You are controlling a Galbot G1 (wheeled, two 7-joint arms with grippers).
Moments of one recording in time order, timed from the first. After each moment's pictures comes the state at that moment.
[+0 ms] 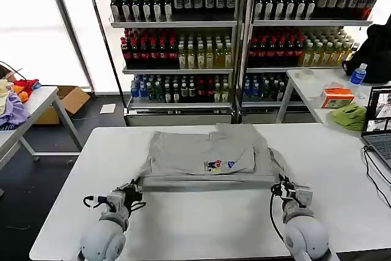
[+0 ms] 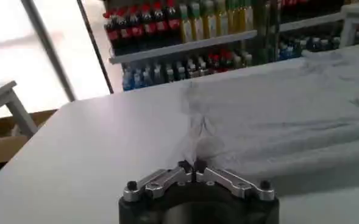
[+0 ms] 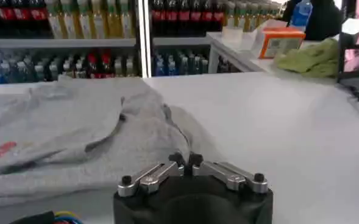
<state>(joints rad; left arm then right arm) 1.30 -1.14 -0.33 -1.98 -0.32 0.58 -0.25 -1.35 1.19 0.45 2.08 0.54 -0.57 0.51</state>
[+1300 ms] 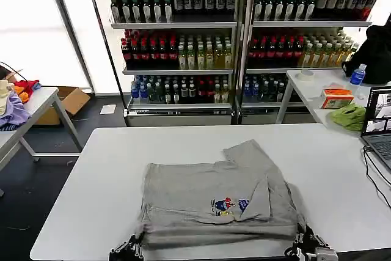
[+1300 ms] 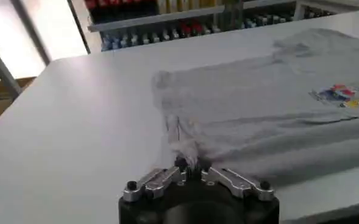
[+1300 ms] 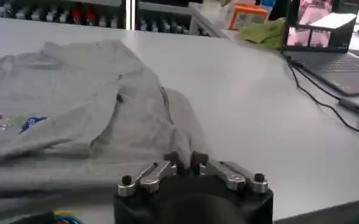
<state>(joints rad) 1.84 -1.16 -0.35 -2.33 -0.24 0.55 -0.29 -1.79 1.15 0.52 2.31 0.45 -0.56 0.59</state>
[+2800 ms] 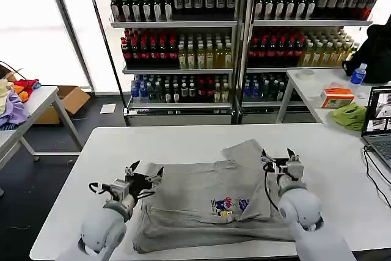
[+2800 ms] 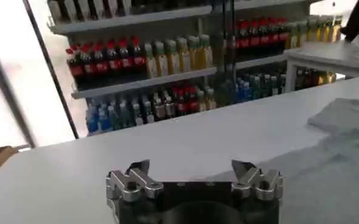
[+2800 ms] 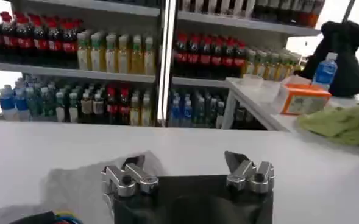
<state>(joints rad) 1.09 -1.09 -0.25 -1.88 -0.39 0.53 -0.13 -0.89 1.16 0.30 1.70 0.44 -0.56 0.37</state>
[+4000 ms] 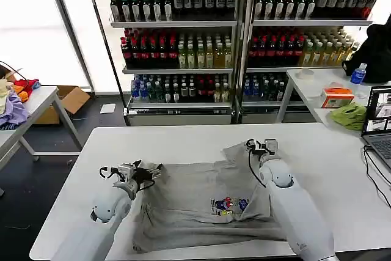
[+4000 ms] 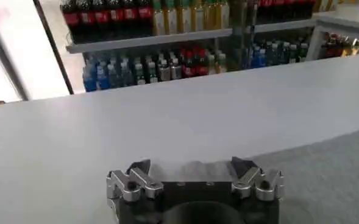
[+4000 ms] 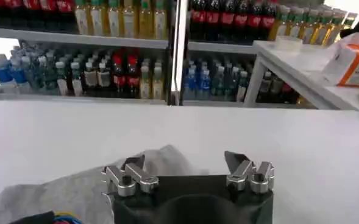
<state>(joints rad) 0.92 -1.13 -0.21 -1.60 -0.46 0.57 -0.10 -0.66 1.29 0.22 1.27 0.41 -0.53 0.27</state>
